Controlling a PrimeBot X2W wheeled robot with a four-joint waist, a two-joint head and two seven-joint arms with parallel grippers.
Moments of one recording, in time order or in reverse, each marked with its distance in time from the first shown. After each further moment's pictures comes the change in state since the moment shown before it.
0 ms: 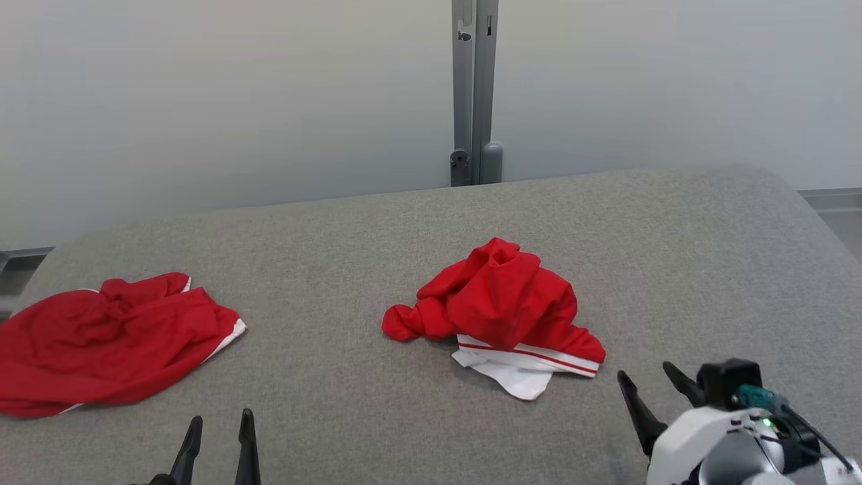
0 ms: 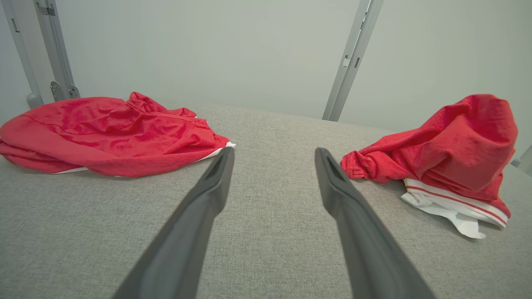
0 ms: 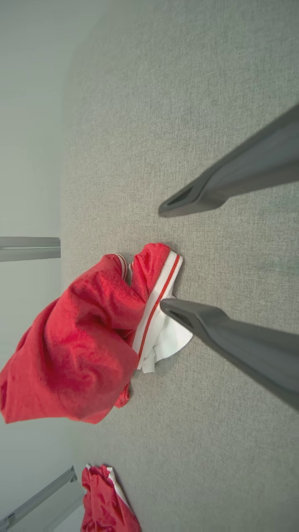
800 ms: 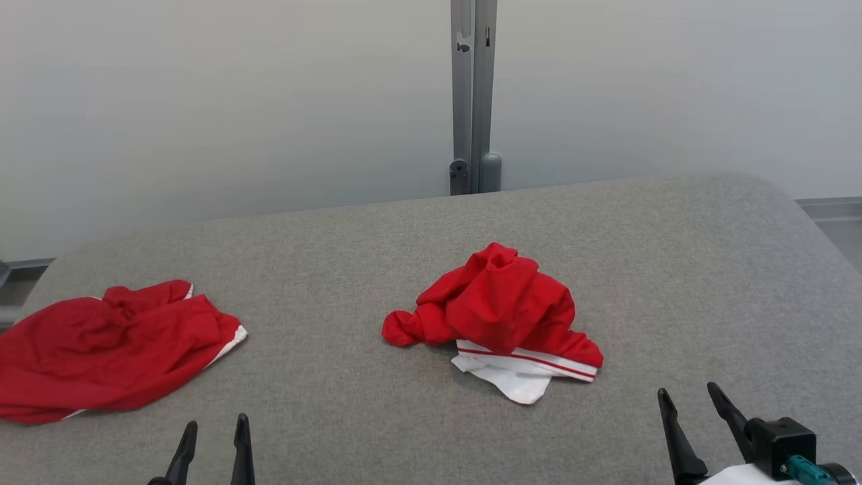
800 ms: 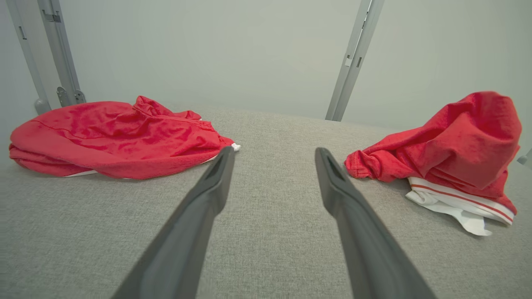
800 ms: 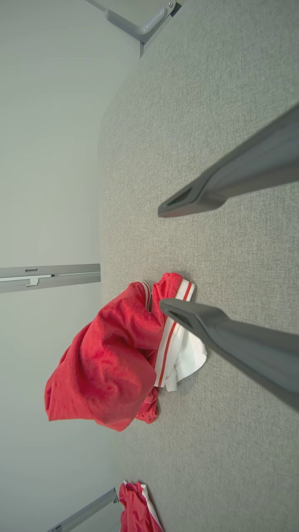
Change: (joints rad) left arm 0.002 0.016 -0.010 0.010 0.003 0.012 0.000; right arm 0.128 0.047 -0.096 -0.035 -0.082 0.000 -0.241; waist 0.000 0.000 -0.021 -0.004
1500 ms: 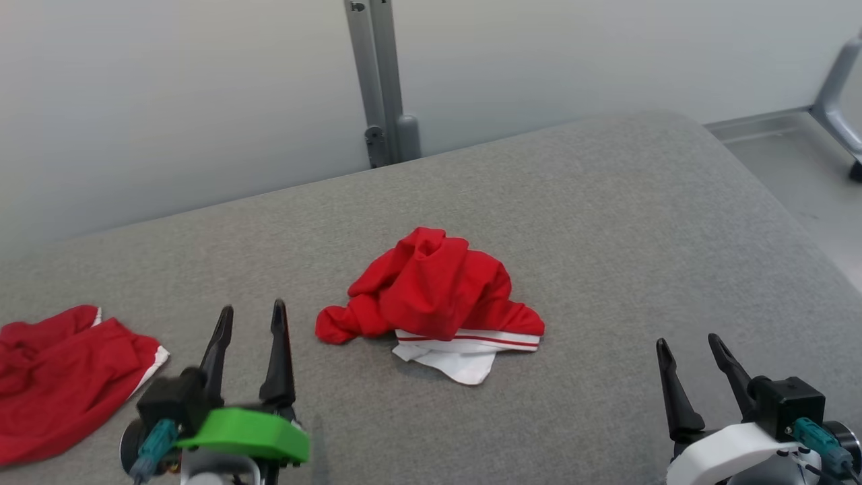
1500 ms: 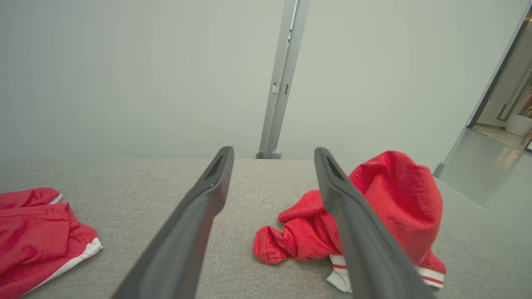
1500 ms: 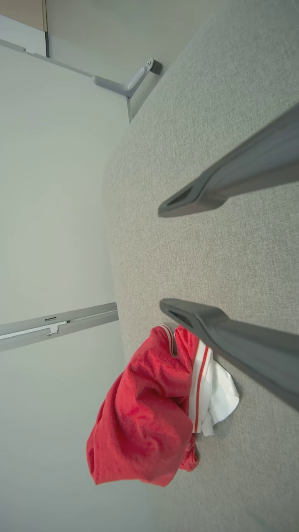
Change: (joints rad) left arm -0.295 0.020 -0.184 0.040 -0.108 0.129 0.000; right arm -0.067 0.043 -0.022 -0.090 -0.007 0.000 0.041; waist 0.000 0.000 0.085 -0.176
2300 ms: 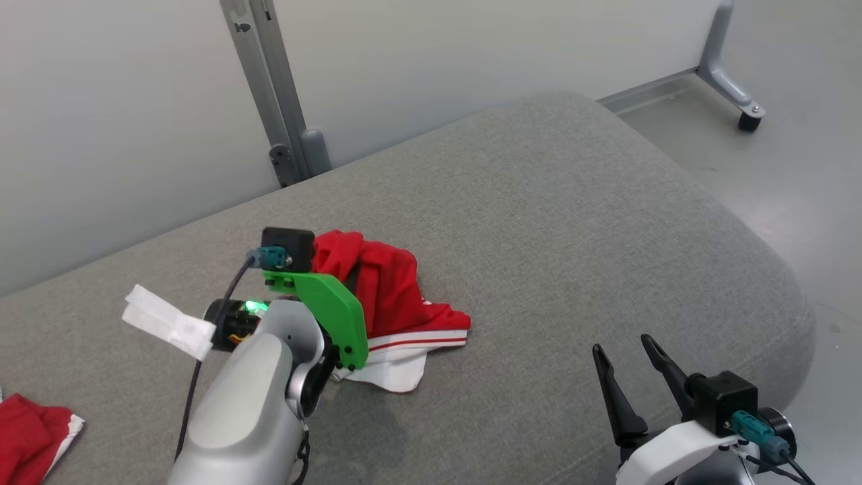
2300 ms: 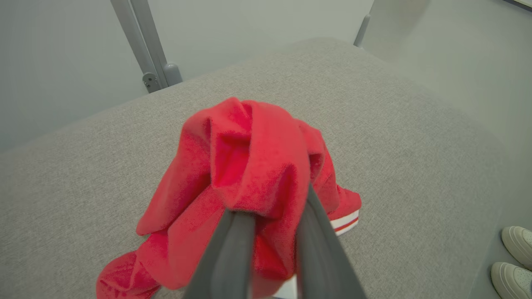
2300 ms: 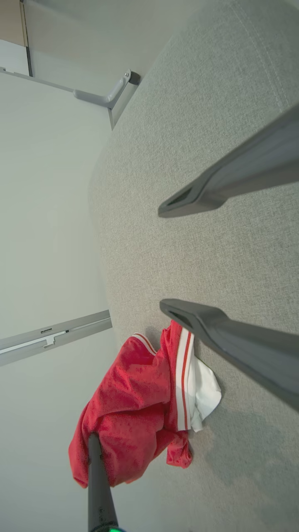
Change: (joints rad) left arm -0.444 -0.038 -0.188 0.430 -0.069 -0.077 0.476; right arm -0.041 0.000 0.147 0.042 0.013 0.000 0.008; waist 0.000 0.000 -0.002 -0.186
